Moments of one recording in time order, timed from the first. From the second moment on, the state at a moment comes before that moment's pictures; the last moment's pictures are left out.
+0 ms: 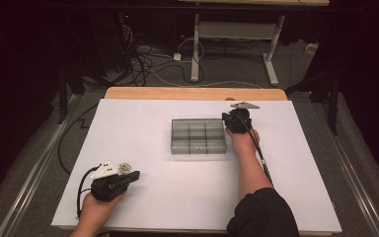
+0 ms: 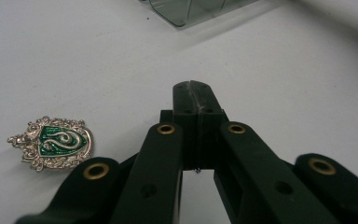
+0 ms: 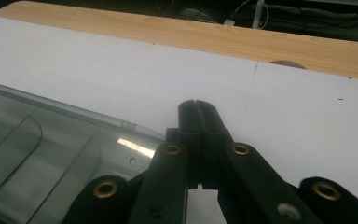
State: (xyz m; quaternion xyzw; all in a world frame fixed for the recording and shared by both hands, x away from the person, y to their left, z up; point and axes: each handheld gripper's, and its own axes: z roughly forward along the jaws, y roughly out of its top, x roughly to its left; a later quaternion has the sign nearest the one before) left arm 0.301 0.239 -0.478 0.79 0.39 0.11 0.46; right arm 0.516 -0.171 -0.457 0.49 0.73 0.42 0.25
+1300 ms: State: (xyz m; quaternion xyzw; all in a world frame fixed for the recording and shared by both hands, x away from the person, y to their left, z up) left arm 0.318 0.228 -0.470 0.78 0.40 0.14 0.46; right arm 0.370 -0.142 -0.464 0.42 0.78 0.42 0.21
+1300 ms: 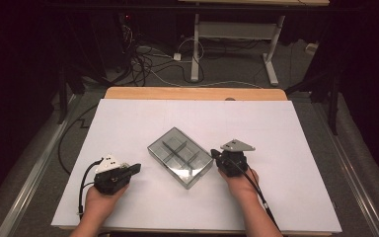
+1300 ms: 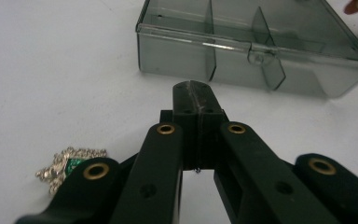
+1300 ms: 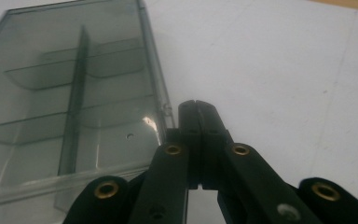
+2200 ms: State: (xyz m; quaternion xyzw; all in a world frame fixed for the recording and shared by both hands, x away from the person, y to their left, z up) left arm 0.425 0.196 -0.456 0.79 0.46 0.15 0.37; right arm 0.253 -0.227 -0.474 0.40 0.77 0.46 0.20
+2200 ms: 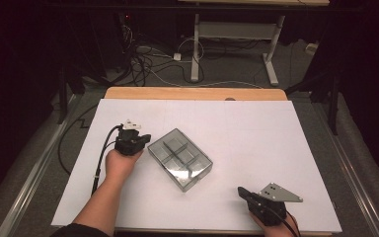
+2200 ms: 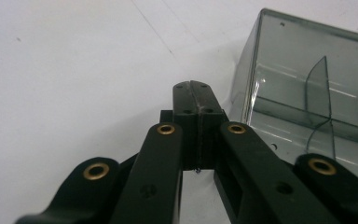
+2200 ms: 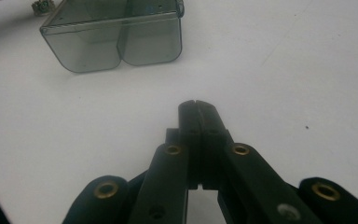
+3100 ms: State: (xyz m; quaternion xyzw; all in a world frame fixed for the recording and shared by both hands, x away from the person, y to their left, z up) left arm 0.357 0.173 -0.464 0.83 0.37 0.13 0.39; right arm 0.256 -0.229 -0.479 0.40 0.78 0.45 0.20
